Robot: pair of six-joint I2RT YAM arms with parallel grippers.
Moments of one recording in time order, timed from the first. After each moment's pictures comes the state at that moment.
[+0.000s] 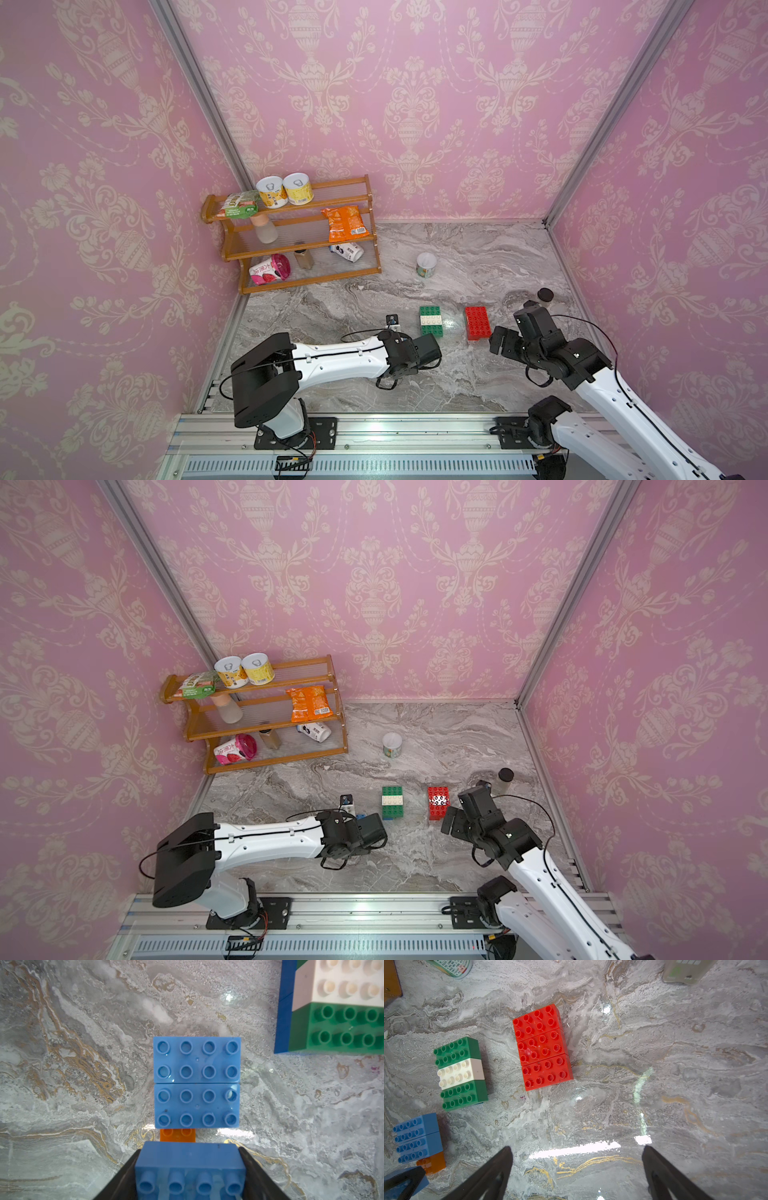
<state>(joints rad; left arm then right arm) -1.17 1.58 1.00 -0.82 -0.34 -1.26 0.41 0.74 0.66 -0.96 0.16 0.68</state>
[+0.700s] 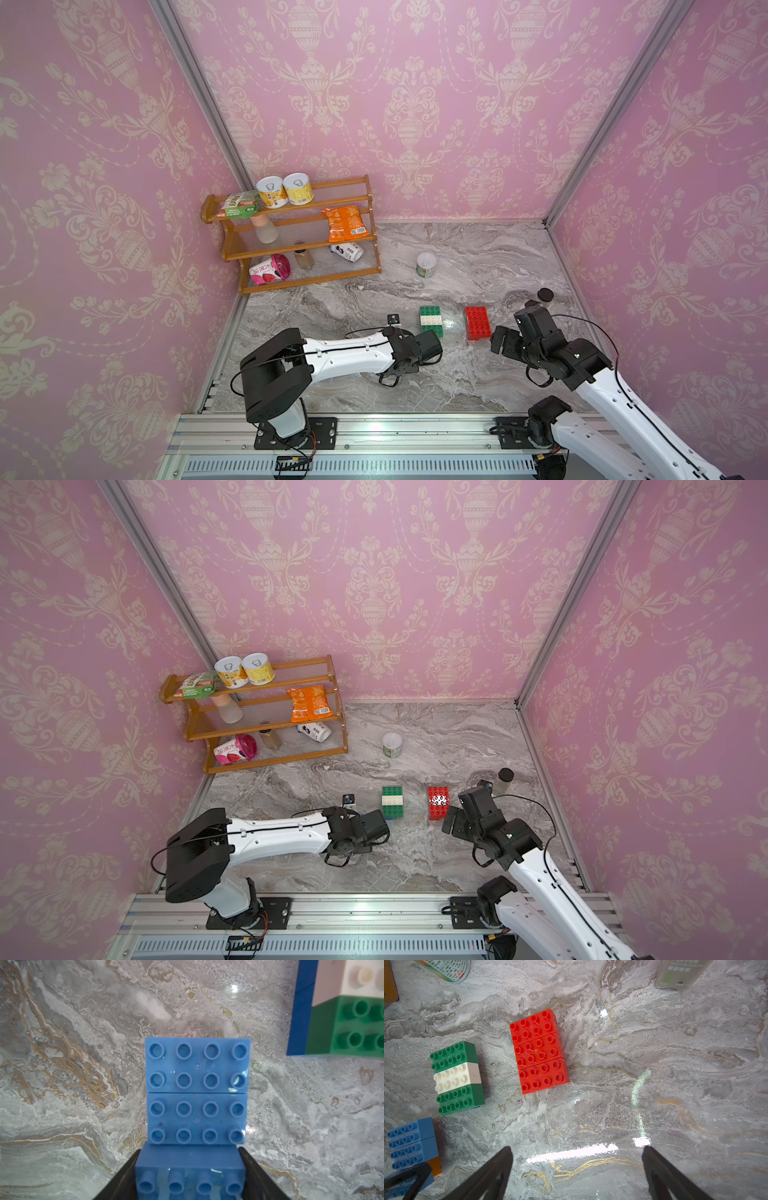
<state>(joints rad) -1.13 1.64 1.02 -0.81 -0.31 -1.24 0.41 0.74 0.66 -0.96 0.18 0.68</state>
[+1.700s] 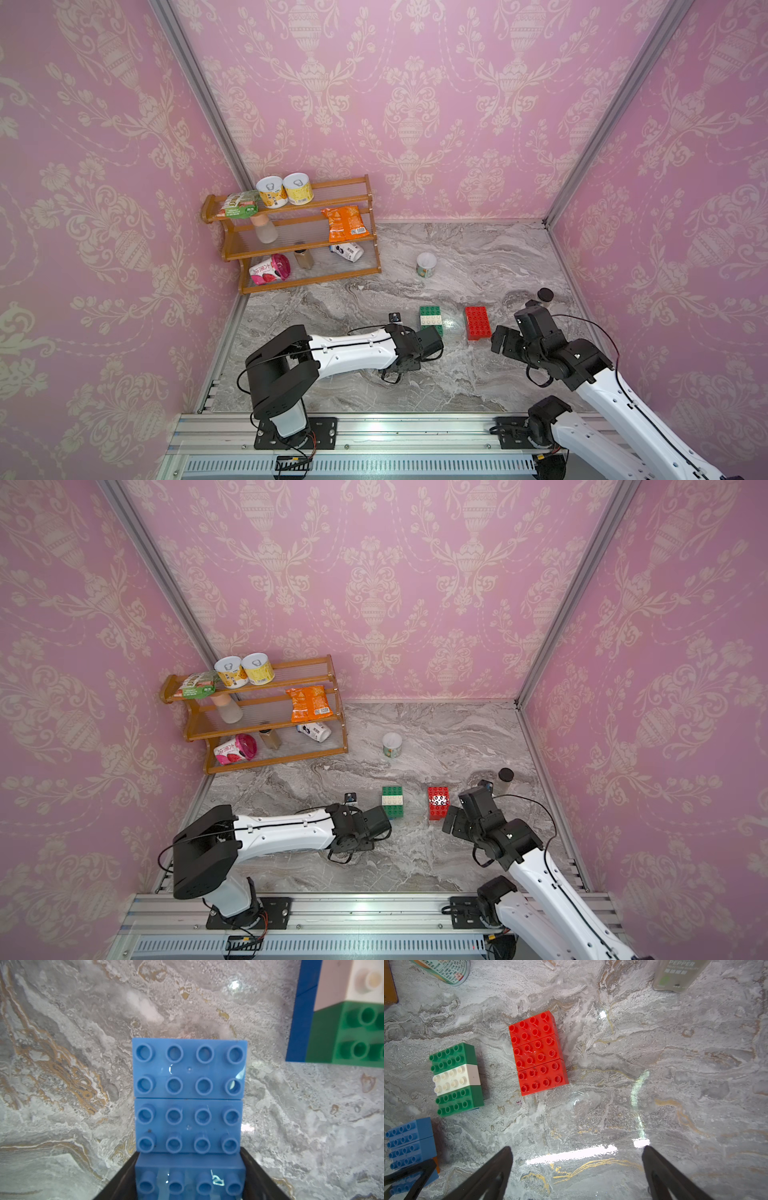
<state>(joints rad) -1.11 1.68 1.04 -0.80 -0.28 -1.23 0.41 0.74 0.66 -0.96 0.19 0.68</state>
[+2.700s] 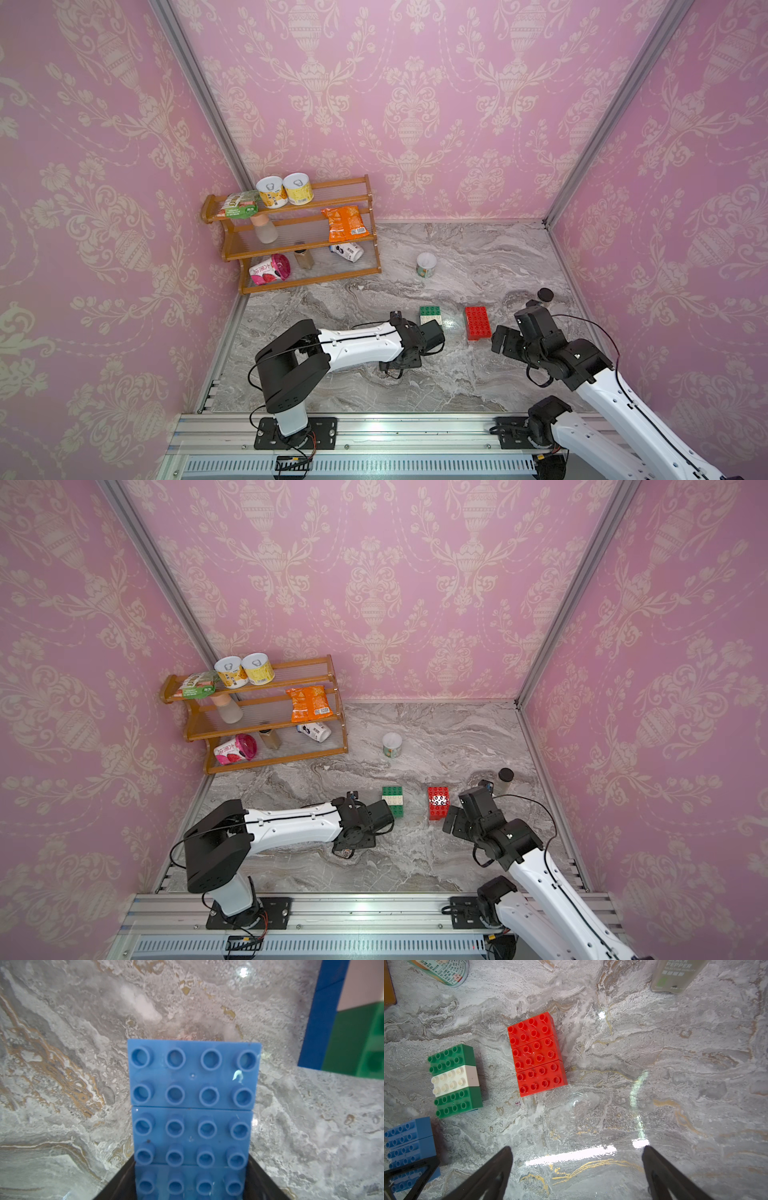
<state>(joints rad) -1.08 1.74 1.10 -0.84 -0.22 -1.21 0.41 0.73 0.66 -0.96 0.20 0.68</state>
